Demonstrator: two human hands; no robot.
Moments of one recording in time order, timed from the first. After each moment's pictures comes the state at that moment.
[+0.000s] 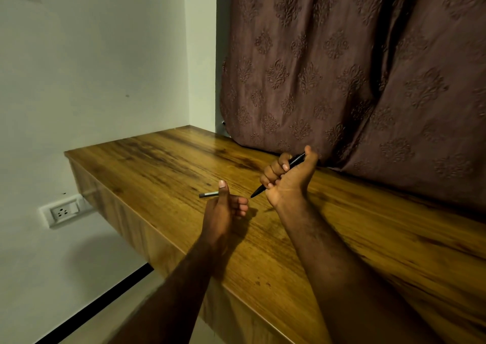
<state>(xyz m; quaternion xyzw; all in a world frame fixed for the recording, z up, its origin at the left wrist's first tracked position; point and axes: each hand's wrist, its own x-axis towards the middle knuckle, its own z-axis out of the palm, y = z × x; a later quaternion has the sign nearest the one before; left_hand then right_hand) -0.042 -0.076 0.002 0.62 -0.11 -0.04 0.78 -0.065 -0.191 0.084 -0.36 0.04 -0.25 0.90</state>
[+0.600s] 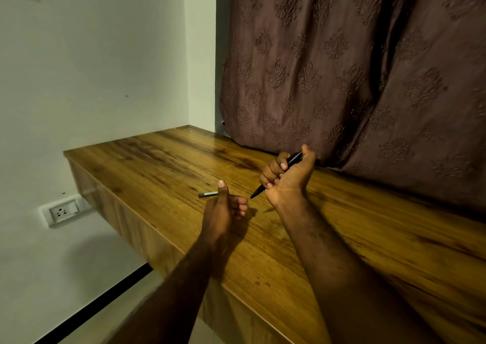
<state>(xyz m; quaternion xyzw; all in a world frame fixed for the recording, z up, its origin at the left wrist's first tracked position) -0.043 -0.077 0.002 0.62 -0.10 -0.04 0.78 -0.065 -0.191 0.085 -0.36 0.04 -0.25 0.90</state>
